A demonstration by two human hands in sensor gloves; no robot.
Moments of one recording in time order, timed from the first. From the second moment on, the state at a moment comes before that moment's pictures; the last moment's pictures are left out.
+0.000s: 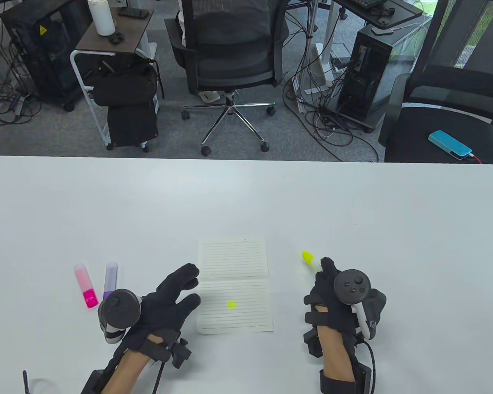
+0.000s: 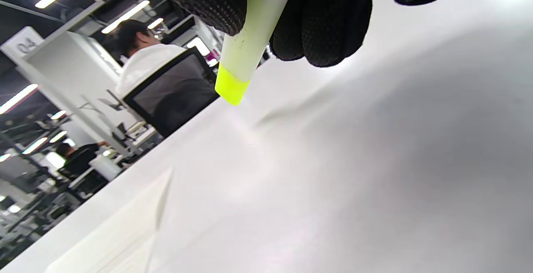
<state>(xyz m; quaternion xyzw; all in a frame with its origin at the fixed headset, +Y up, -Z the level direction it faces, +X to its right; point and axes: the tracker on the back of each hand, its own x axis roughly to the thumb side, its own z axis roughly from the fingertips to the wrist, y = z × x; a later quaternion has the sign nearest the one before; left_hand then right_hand) -0.222 -0.728 -0.265 0.07 -0.21 0.53 0.82 0.200 -0.746 -0.292 -0.18 0.01 0.93 0.31</state>
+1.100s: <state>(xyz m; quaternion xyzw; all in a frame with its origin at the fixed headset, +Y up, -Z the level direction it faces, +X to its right) -0.242 -0.724 -0.271 0.09 -0.20 0.53 0.82 0.191 -0.735 -0.288 -0.12 -0.02 0.93 0.36</state>
